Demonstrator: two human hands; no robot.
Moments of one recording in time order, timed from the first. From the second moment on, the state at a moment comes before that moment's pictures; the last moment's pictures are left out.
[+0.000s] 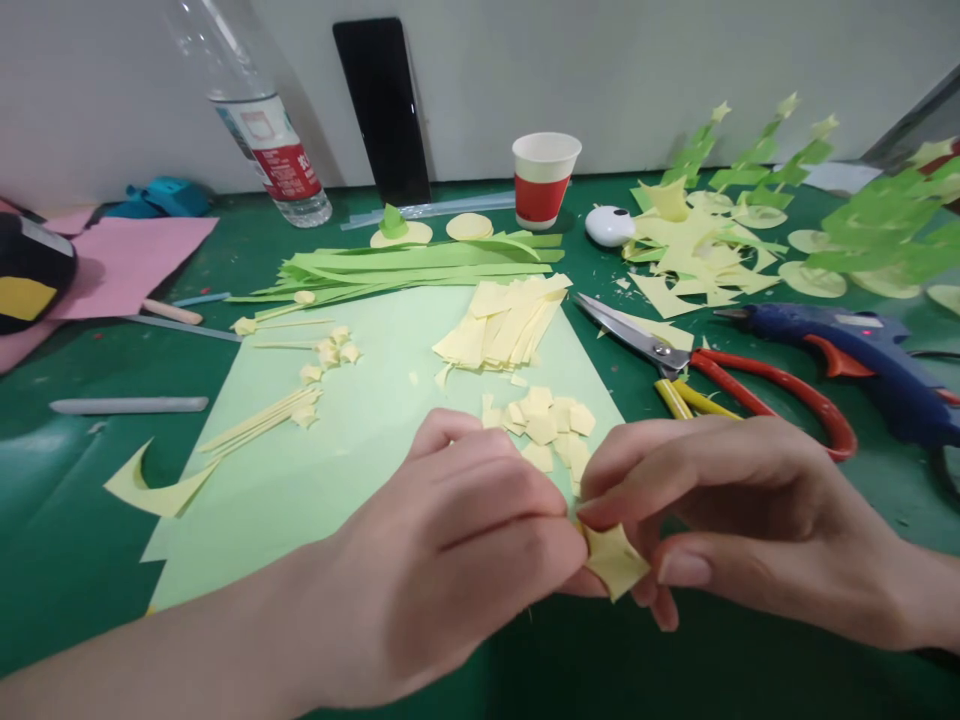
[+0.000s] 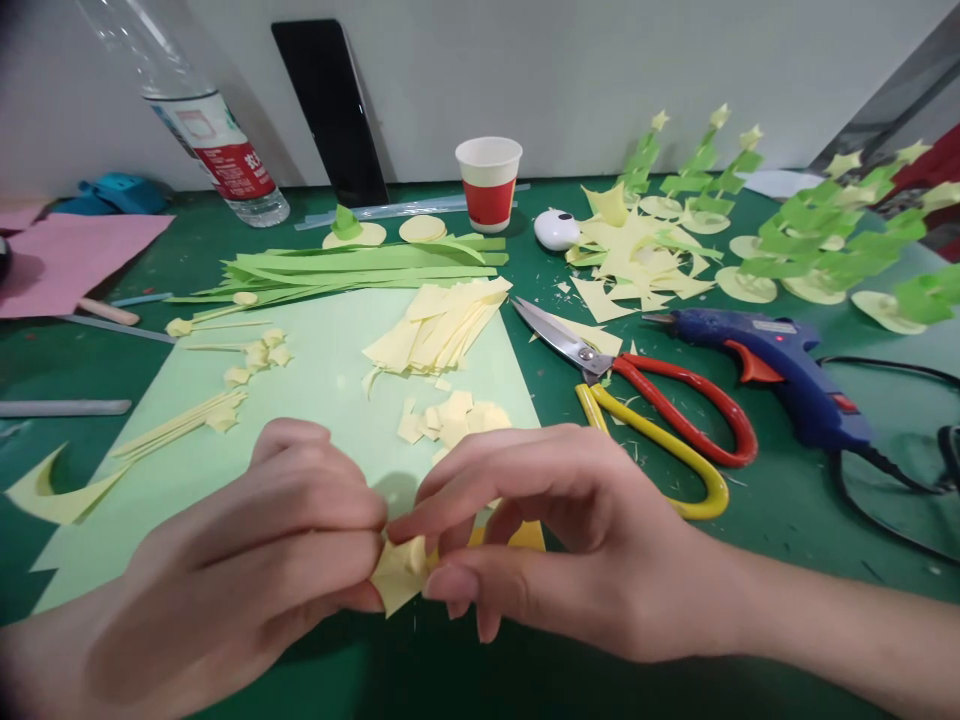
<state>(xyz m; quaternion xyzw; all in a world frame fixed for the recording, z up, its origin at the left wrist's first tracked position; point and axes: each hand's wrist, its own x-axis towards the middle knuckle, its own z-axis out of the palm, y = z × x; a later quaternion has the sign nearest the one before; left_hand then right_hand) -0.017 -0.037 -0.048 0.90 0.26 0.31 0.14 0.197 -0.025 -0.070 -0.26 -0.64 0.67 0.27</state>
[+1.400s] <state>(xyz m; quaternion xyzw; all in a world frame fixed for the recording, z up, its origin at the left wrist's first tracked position) -0.018 -0.037 -0.051 0.87 0.32 0.32 0.18 0.186 -0.028 -0.064 -0.31 -0.60 0.67 0.31</state>
